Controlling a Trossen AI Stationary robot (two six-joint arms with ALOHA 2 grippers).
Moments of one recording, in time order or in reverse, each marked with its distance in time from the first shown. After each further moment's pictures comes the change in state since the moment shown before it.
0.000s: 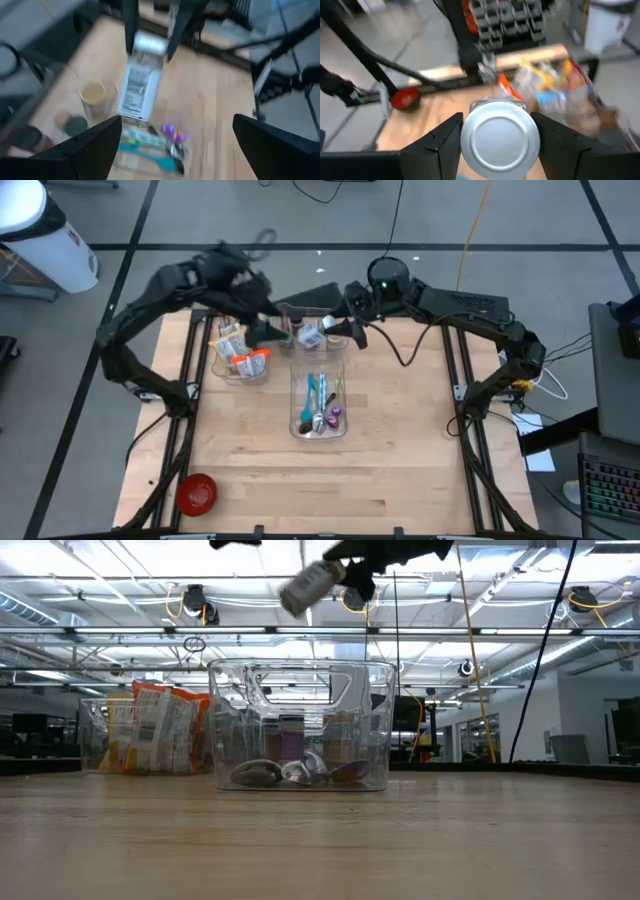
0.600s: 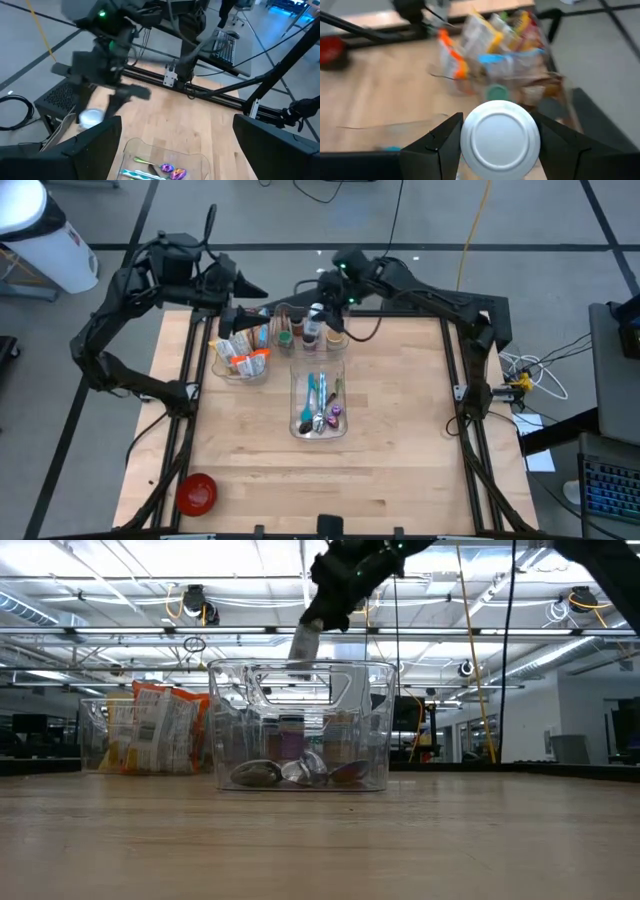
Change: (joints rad) left arm 0.030 -0.152 0.000 0.148 0.002 -0.027; right arm -0.063 0.395 0.503 -0.463 0.125 -0.256
